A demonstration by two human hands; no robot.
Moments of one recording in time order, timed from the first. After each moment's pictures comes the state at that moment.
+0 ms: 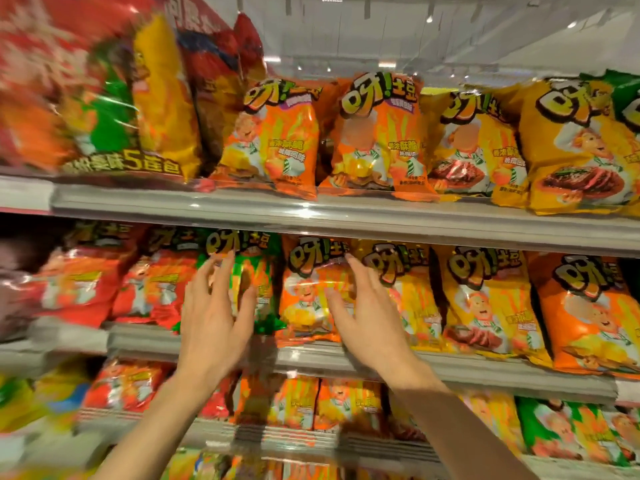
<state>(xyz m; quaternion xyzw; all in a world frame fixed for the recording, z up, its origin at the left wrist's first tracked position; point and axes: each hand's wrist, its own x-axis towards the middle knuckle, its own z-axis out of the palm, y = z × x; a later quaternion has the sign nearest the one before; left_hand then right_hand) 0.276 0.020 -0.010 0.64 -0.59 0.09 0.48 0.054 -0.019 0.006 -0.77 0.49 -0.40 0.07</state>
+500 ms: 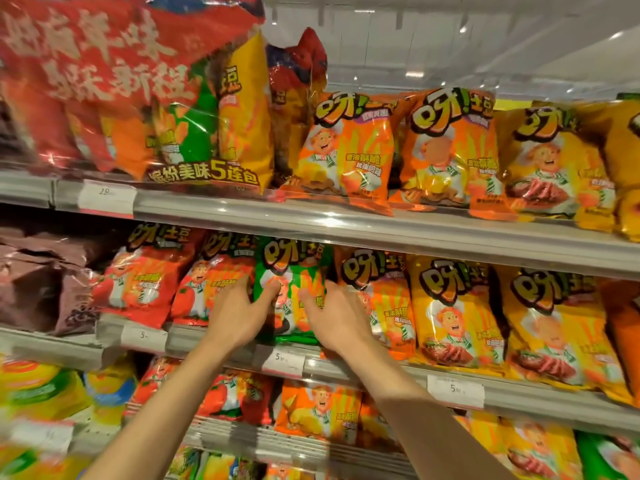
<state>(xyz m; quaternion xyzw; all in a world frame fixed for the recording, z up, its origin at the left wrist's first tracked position) 0.360 -0.016 -0.005 0.72 -0.53 -0.14 0.43 0.188 -0.055 -0.001 -0.76 0.57 -0.29 0.10</state>
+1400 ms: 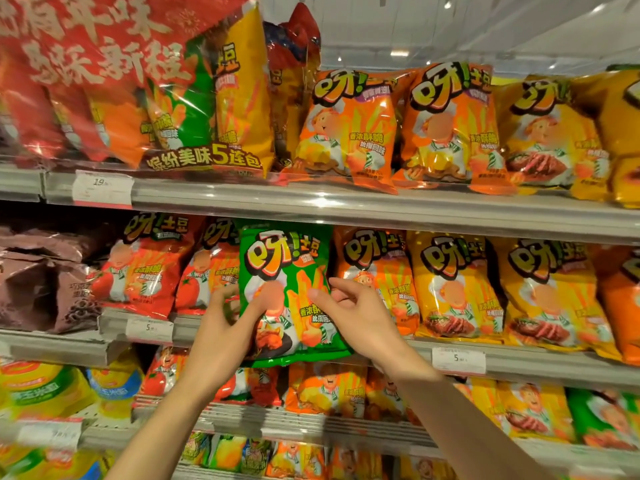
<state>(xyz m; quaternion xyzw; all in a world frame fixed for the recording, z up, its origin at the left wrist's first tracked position) 0.364 0.058 -0.020 0.61 -0.49 -0.26 0.56 0.161 -0.009 -0.006 -0.66 0.48 -0.43 0.39</state>
